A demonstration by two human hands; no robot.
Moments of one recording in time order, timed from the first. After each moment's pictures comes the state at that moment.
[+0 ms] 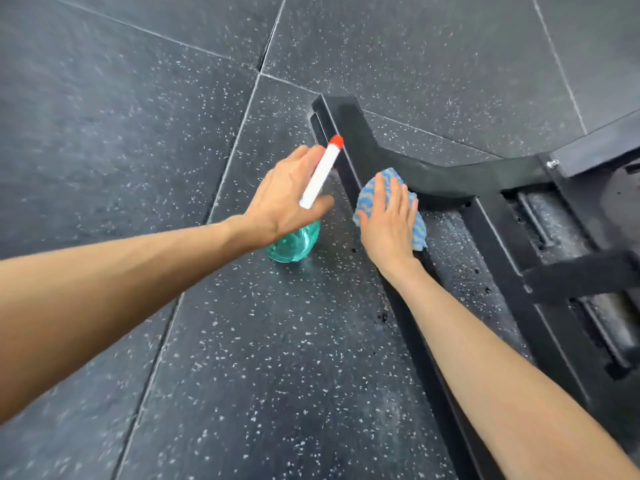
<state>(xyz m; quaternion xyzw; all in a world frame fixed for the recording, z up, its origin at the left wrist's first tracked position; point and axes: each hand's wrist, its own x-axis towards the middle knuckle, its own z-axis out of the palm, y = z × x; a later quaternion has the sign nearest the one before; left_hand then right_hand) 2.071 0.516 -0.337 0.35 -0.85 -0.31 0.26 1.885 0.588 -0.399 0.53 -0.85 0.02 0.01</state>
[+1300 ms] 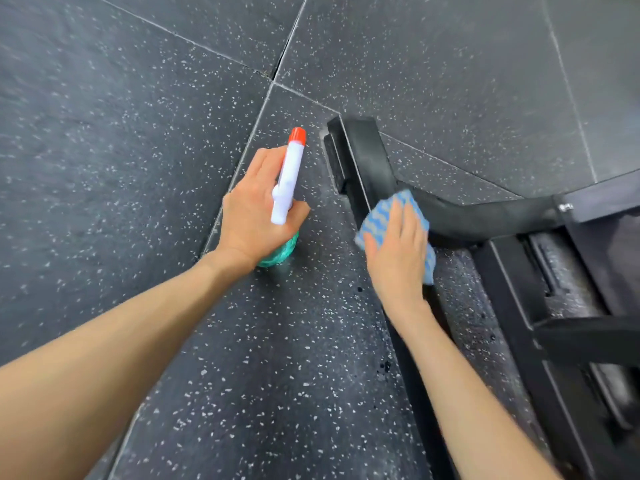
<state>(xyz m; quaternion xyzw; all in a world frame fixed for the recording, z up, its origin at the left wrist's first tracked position) 2.086 0.477 -0.373 0.45 -0.73 -0.28 0.43 1.884 0.567 -0.401 0.52 -0.85 0.09 0.05</state>
